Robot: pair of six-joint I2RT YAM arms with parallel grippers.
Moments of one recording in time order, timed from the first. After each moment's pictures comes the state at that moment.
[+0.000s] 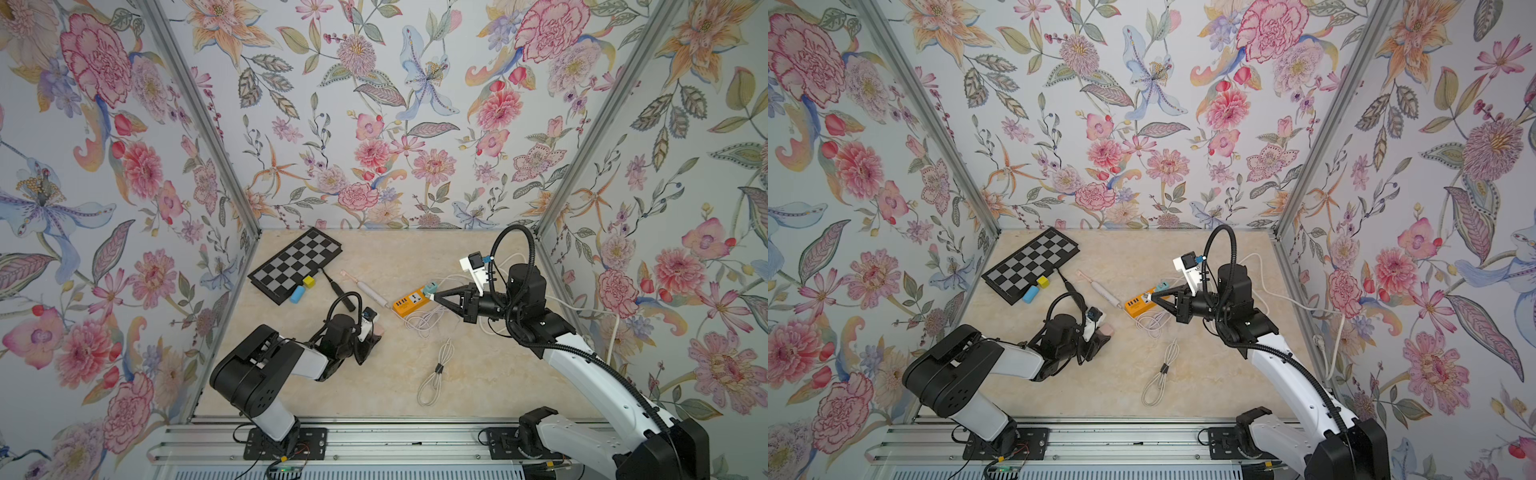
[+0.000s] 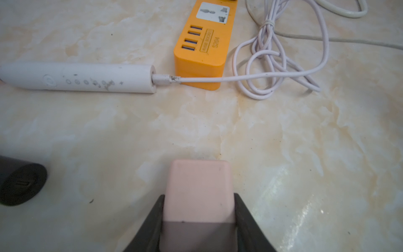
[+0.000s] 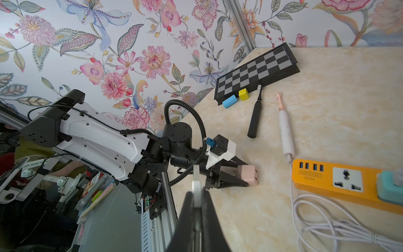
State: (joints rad) left arm -0.56 1.63 0.38 0.63 0.21 0.10; right arm 0.38 1.08 0.83 -0.04 -0.90 0.37
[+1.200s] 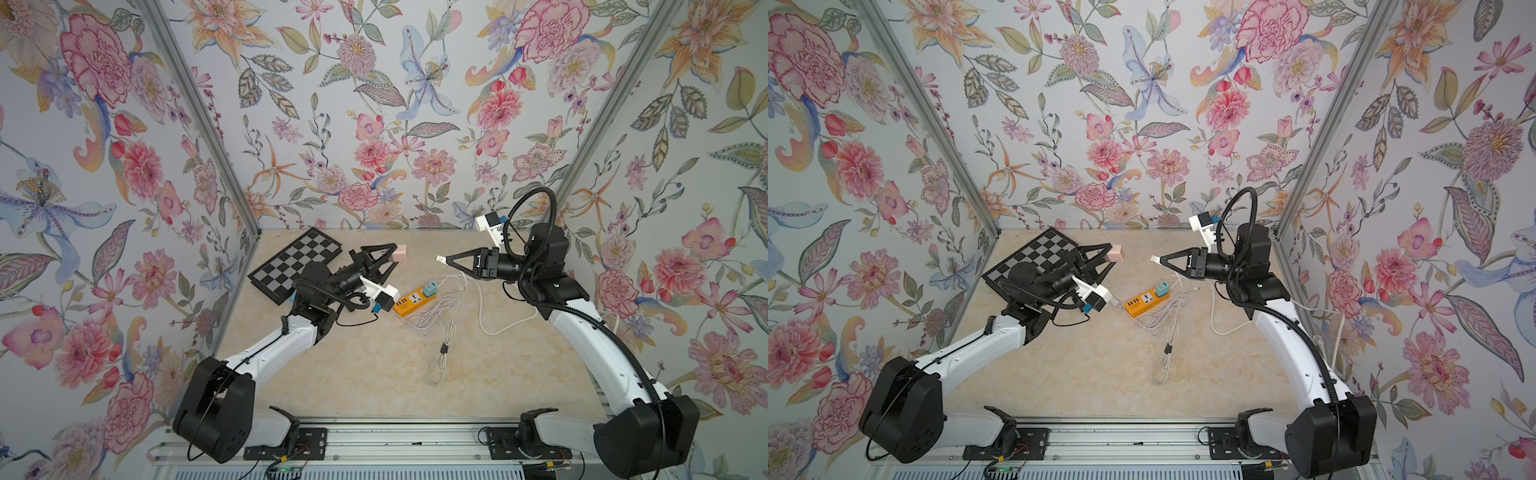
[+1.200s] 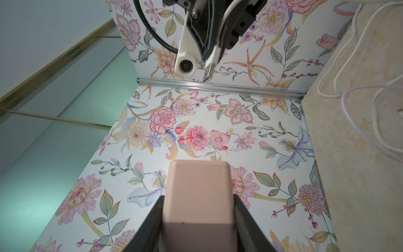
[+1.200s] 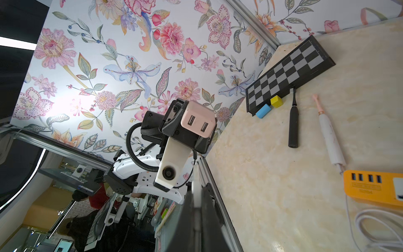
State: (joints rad) left arm -0.47 1.39 0.86 0.84 0.65 1.37; right arm 0.23 1.27 1.18 -0.09 -1.18 0.79
